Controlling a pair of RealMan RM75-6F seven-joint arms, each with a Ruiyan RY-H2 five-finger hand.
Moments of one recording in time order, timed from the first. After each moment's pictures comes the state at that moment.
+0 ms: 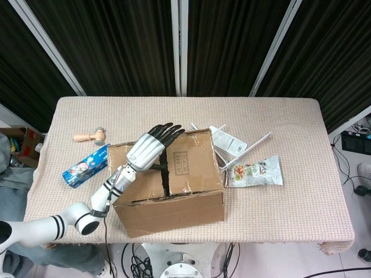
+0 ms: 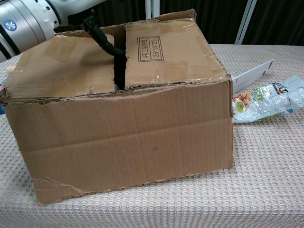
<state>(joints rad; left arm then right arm) -0.86 -1.55 -0.24 -1.41 1.50 1.10 0.10 0.10 -0.99 0.34 -1.53 -1.48 1.81 0.43</state>
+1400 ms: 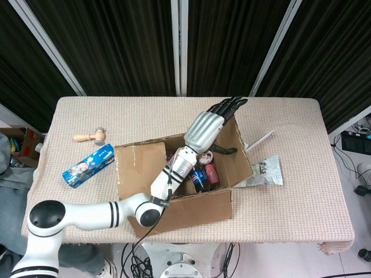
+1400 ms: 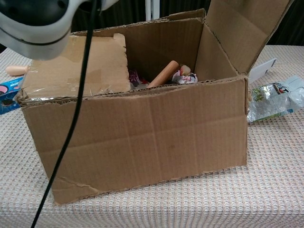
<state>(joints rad) -1.25 -1.79 -0.58 -1.41 1.04 1.01 0.15 0.07 -0.99 0.37 -1.46 -1.42 1.80 0.57</state>
